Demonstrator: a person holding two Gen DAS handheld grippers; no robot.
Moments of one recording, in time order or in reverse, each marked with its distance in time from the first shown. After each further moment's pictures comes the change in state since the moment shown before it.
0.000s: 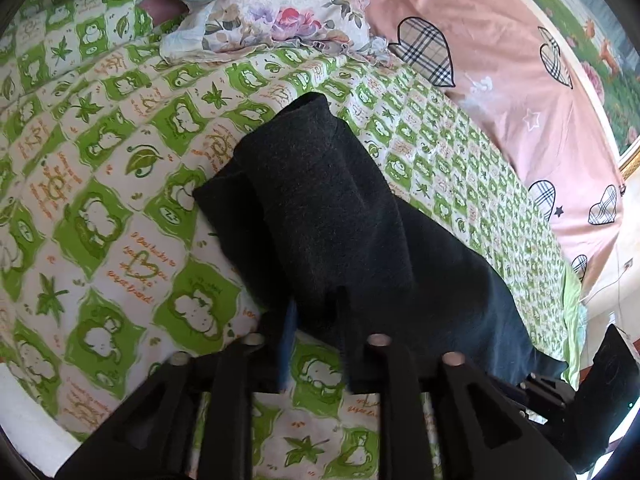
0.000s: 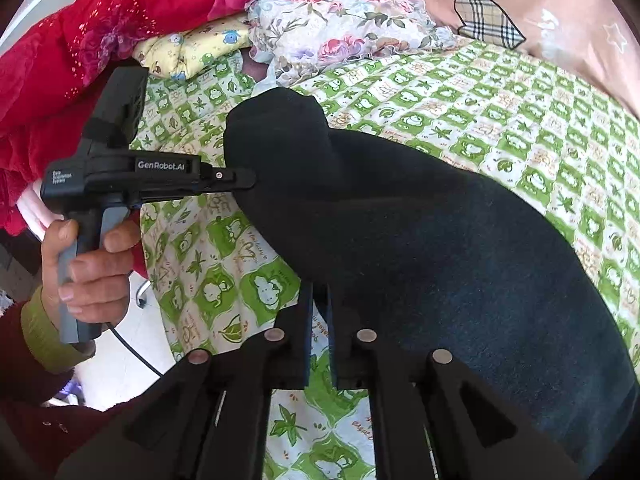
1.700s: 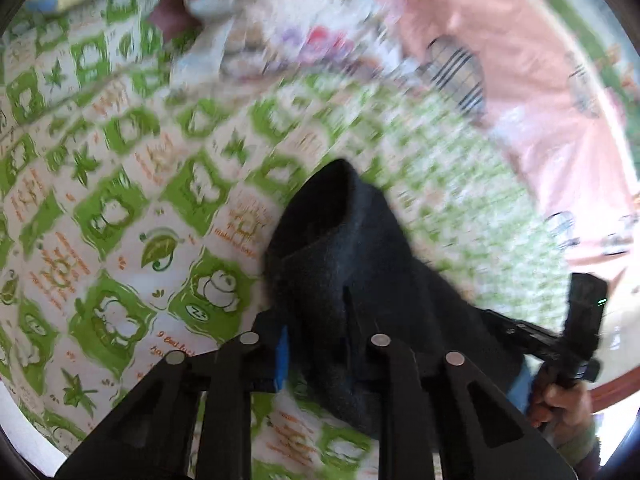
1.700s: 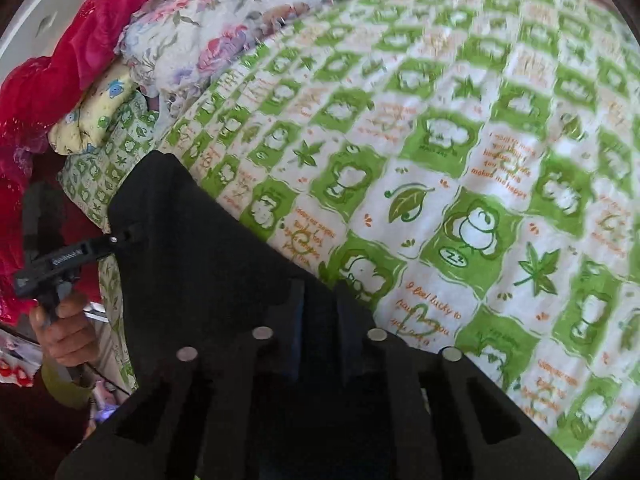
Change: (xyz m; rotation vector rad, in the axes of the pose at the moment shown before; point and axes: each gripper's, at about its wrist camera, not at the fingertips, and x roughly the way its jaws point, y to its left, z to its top) left arm 0.007 0.013 0.052 -0.041 -0.053 0.010; right arm 0.051 -0.136 0.081 0.180 0.094 0.039
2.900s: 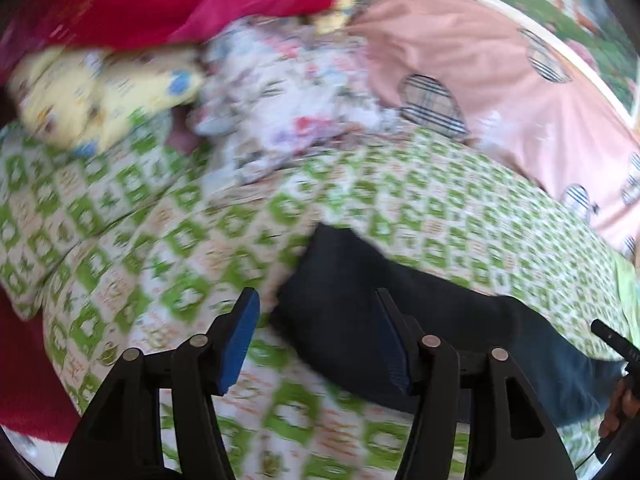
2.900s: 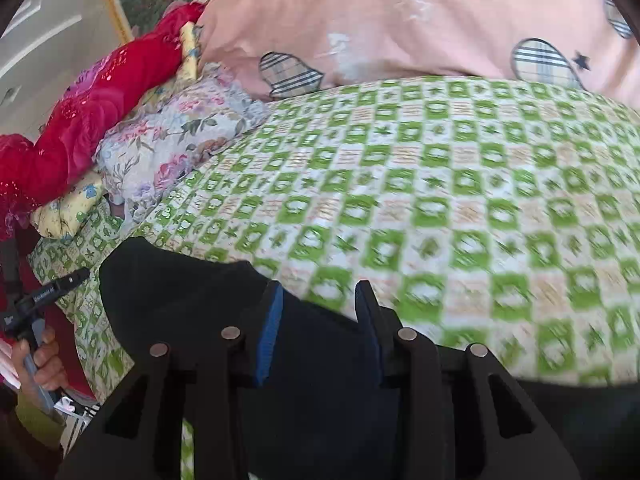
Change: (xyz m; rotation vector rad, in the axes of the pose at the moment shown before) left arm -0.051 -0.038 -0.012 0.278 -0.208 0.176; right arm -0.139 -0.020 -0.113 0.259 -0.396 -0.277
